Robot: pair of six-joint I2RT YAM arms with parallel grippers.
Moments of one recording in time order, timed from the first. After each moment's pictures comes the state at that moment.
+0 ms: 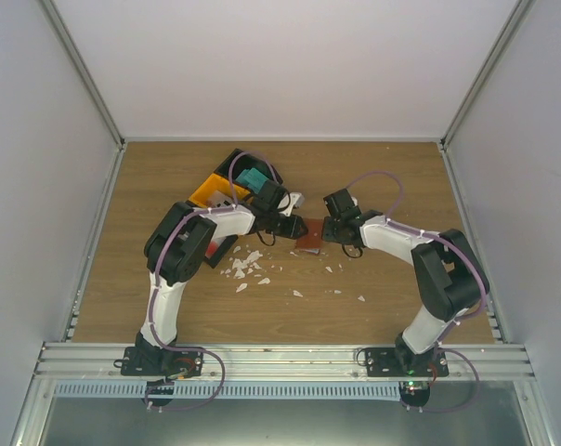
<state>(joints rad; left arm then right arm) -0.60 2.12 1.33 -0.13 0.45 -0.34 0.49 1.68 0.97 -0.35 0.18 0.59</state>
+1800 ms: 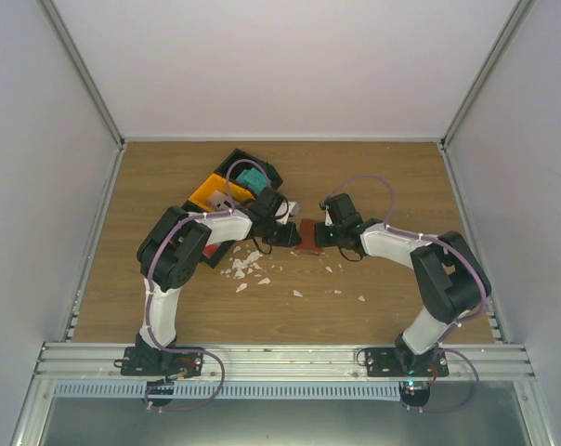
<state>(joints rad) -0.62 2.04 1.24 -0.19 0.43 -0.43 0.50 1.67 0.88 -0.15 -0.04 0.36</state>
